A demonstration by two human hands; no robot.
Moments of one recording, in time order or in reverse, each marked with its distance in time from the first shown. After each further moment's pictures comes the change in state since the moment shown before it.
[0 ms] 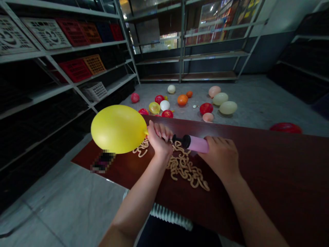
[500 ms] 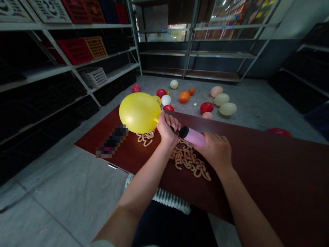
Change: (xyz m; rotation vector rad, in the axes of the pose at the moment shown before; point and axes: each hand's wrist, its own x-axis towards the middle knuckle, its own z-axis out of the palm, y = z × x) left_hand 0.012 0.001 -0.008 -0.006 0.061 -0.099; right_hand 0.001 -0.021 0.008 0.014 0.038 -0.038
